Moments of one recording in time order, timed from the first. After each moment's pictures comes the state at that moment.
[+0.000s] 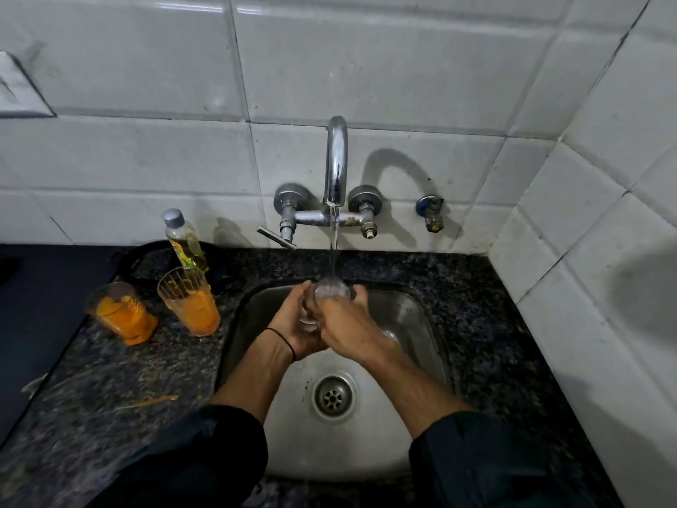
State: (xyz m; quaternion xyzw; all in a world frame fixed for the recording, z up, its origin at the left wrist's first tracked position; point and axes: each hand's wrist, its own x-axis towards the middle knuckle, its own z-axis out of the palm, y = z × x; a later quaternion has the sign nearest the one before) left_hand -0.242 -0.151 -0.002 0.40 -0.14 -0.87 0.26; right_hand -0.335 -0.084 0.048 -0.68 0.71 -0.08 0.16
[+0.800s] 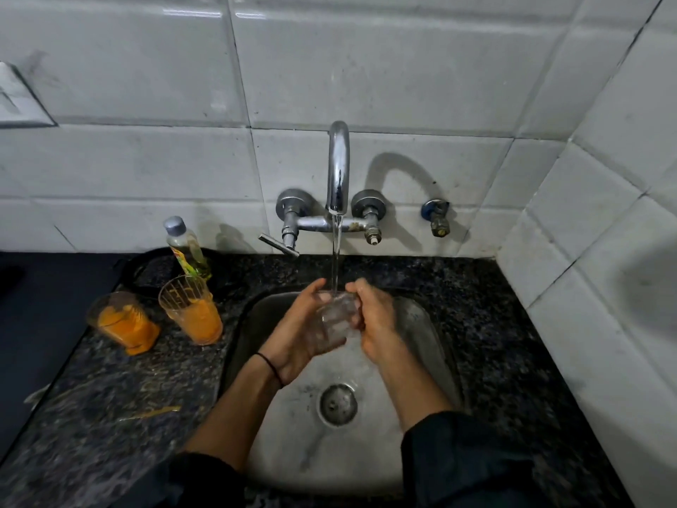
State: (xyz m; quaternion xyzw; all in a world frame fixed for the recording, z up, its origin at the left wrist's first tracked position) left_hand -0.228 -0.129 0.024 0.34 -0.35 -0.82 0.30; right_hand -0.360 -0.110 0.021 -0.12 0.60 -0.63 0.49
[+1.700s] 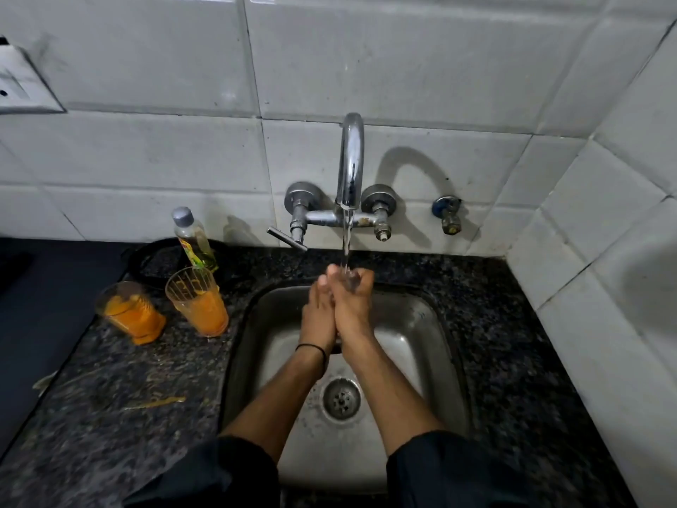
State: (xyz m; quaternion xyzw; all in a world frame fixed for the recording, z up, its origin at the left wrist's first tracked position) left_hand -0.263 -0.127 0.012 0.55 -0.50 -0.59 0.32; right_hand -0.318 -0.120 0.018 -0.29 0.67 -0.57 0.37
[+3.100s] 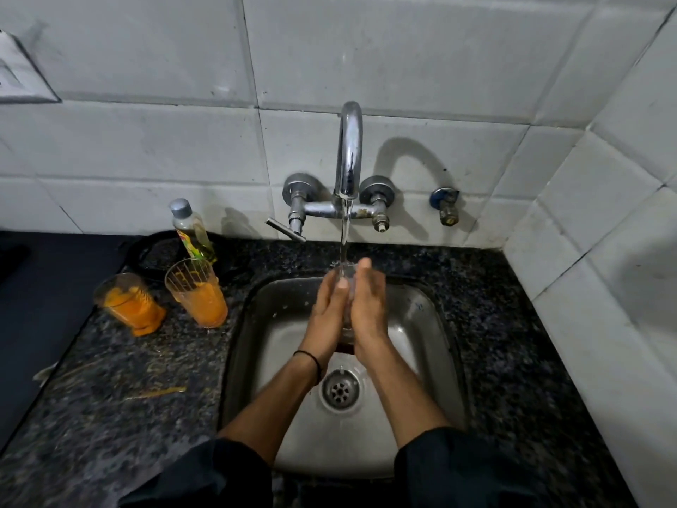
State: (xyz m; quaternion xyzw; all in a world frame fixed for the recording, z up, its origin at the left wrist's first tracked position) left_hand -0.260 -0.109 0.006 0.47 -0.51 -0.64 0.32; right_hand -0.332 -0.095 0.021 -0.23 0.65 -0.59 0.41
